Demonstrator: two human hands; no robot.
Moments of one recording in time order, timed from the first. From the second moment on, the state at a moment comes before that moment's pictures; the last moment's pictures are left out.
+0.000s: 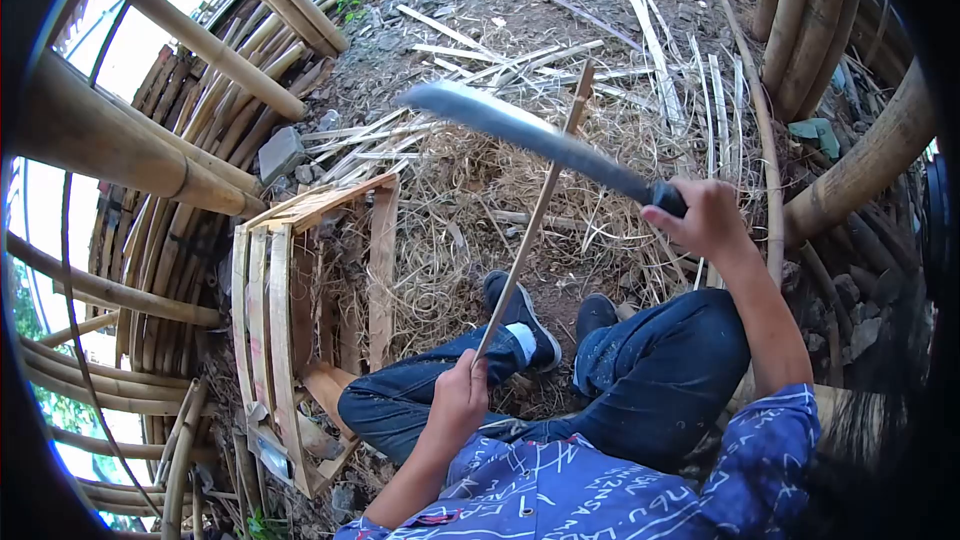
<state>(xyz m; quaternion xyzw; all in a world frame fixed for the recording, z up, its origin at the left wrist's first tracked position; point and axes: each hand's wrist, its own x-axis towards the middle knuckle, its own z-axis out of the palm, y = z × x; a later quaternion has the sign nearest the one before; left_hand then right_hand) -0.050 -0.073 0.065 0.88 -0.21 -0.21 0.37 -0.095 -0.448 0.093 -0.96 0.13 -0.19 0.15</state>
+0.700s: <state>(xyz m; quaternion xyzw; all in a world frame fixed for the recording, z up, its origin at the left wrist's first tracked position) -0.063 -0.051 0.057 0.87 -0.24 -0.24 0.35 -0.097 -0.446 0.100 -0.98 0.07 -0.16 0.05</state>
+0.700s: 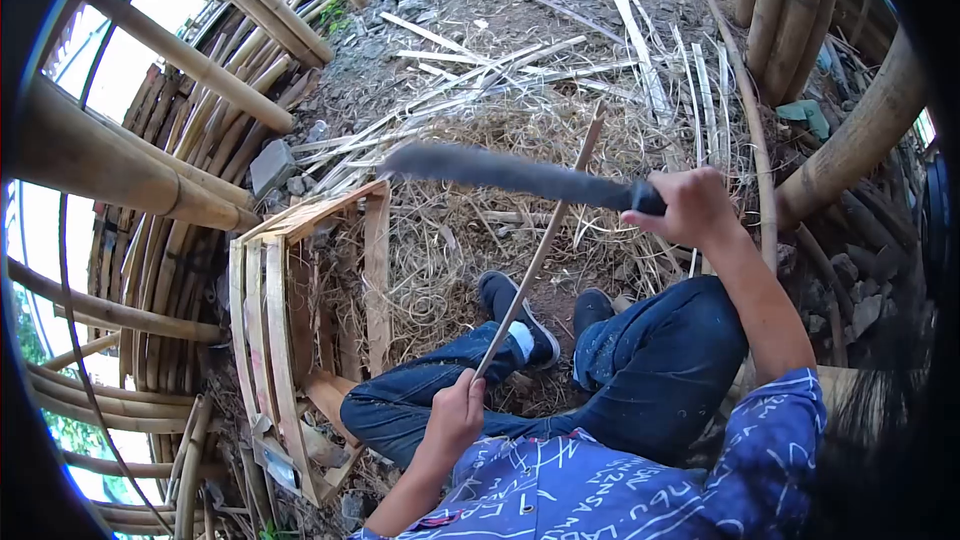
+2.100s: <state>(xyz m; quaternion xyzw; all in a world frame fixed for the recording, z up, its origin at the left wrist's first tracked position) -0.049 -0.091 0.059 0.89 -0.20 -0.18 0.37 -0.072 -0.405 0.096 -0.99 -0.01 -0.01 0.12</state>
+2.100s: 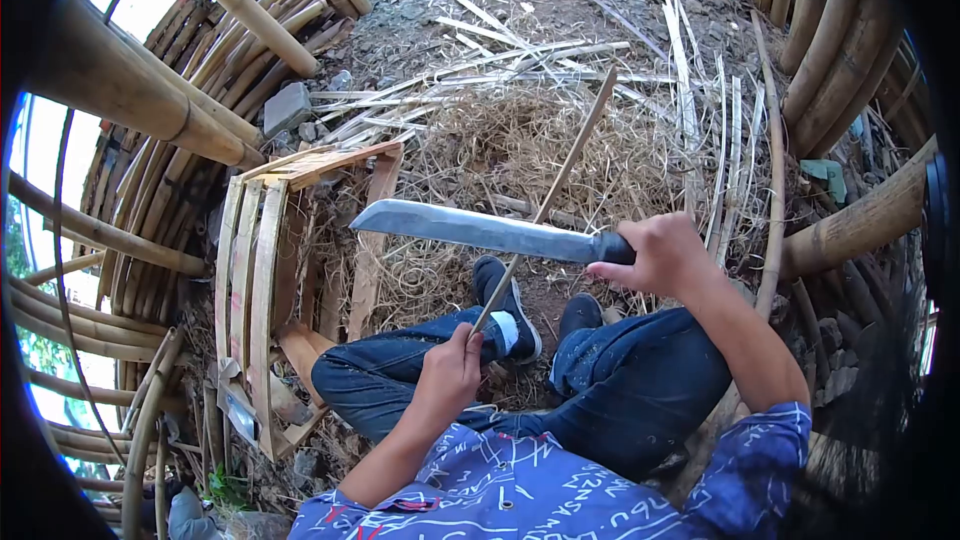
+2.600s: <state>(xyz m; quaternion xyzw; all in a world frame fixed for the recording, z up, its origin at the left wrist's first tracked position) -0.072 -0.048 0.046 0.89 -0.18 -0.18 0.38 -0.091 -0.479 0.063 -0.94 0.29 -0.05 0.18</state>
